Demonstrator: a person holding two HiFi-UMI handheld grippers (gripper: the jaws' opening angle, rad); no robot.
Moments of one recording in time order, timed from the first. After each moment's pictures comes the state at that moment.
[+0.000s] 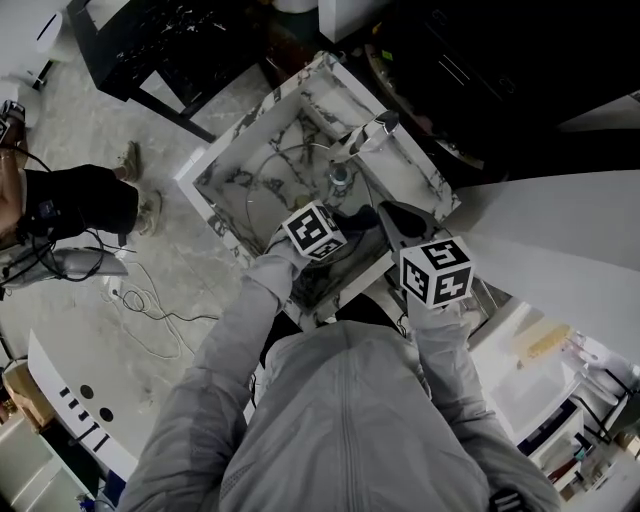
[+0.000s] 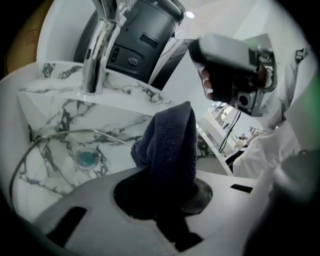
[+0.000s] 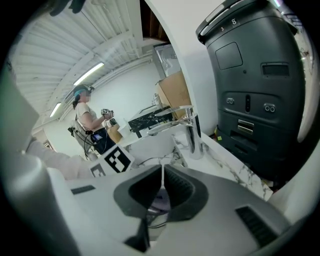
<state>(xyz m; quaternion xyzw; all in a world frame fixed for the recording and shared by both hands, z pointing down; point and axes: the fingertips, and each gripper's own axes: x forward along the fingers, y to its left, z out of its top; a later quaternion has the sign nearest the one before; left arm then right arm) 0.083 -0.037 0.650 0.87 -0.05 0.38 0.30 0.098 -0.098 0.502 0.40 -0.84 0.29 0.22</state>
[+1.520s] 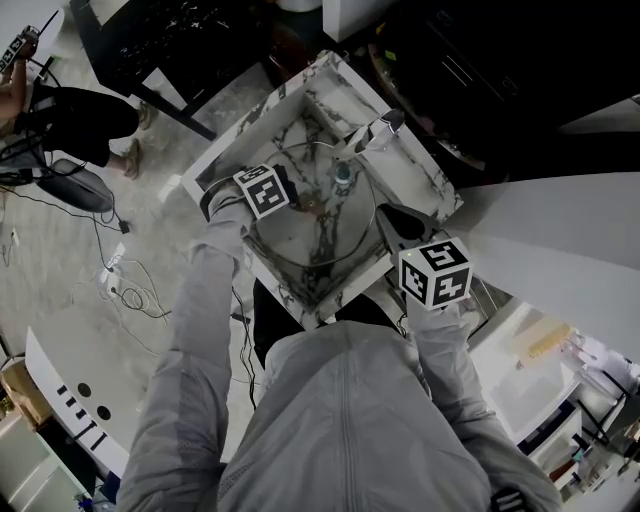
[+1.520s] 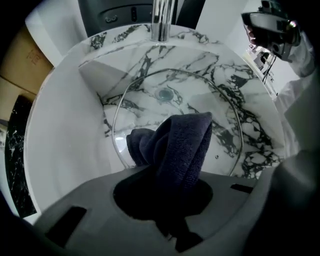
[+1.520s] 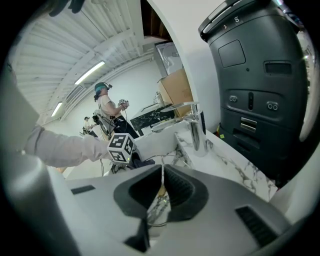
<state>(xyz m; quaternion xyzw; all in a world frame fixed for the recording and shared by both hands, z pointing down) -0.139 -0.104 0.699 0.71 -0.12 0.67 0.20 0.087 -0.089 0.504 0.39 -0.85 0.30 0.22</state>
